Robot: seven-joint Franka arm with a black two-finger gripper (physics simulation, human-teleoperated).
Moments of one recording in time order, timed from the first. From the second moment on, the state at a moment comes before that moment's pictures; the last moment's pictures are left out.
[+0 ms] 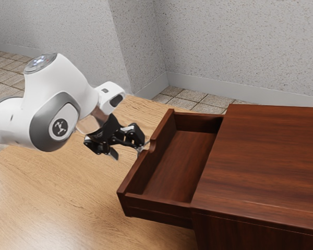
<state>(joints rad) 0.35 -0.26 -0.26 -2.13 -0.16 2.23 -0.36</state>
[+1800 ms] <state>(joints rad) -0.01 -0.20 -0.03 -1.61 -0.05 1.91 -0.63</state>
